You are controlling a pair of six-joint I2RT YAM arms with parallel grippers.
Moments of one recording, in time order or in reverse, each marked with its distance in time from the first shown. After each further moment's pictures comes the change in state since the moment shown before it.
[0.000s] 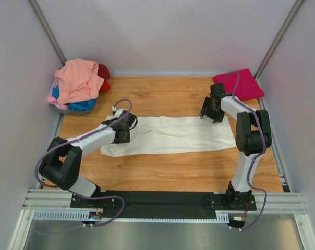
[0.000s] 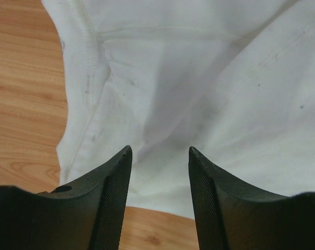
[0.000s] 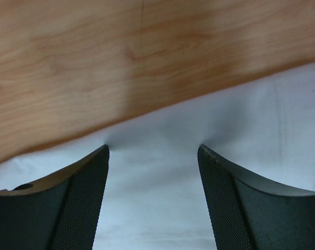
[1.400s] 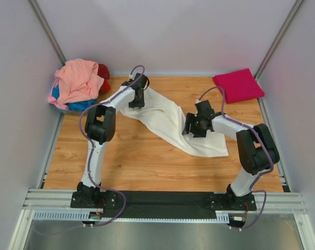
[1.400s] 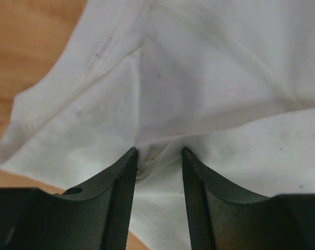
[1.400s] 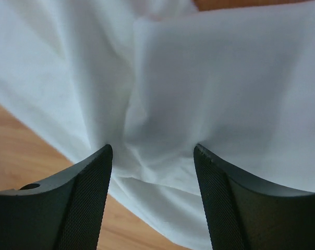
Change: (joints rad) left arm 0.129 0.766 0.954 -0.146 0.157 0.110; right arm 0.180 -0.204 -0.309 0.159 -0.193 -0.004
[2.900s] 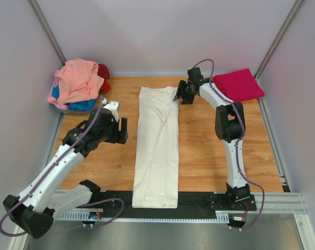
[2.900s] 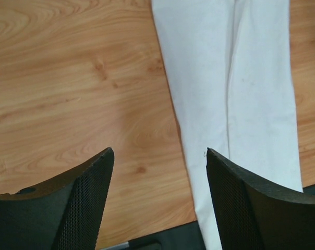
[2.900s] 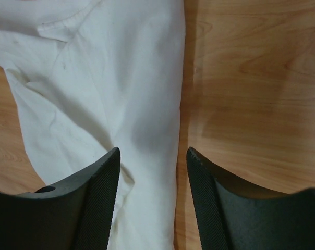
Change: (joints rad) left arm -0.120 -1.265 -0.793 -0.129 0.217 0.134; right arm -0.029 0.605 0.989 -0.234 -0.098 0.070
